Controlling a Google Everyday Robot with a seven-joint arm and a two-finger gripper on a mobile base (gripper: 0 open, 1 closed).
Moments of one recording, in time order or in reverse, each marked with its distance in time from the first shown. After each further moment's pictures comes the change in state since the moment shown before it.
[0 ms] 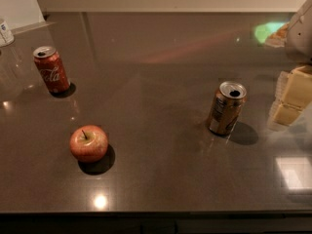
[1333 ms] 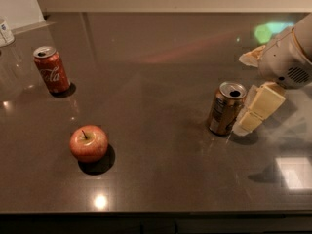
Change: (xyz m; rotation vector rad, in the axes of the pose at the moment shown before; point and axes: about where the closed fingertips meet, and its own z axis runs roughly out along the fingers) arm -0.029 -0.001 0.058 -0.067 -0.267 0.071
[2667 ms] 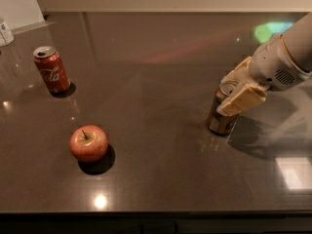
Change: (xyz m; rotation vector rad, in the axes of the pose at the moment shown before) arm -0.005 -0.008 0.024 -0.039 -0.066 0.041
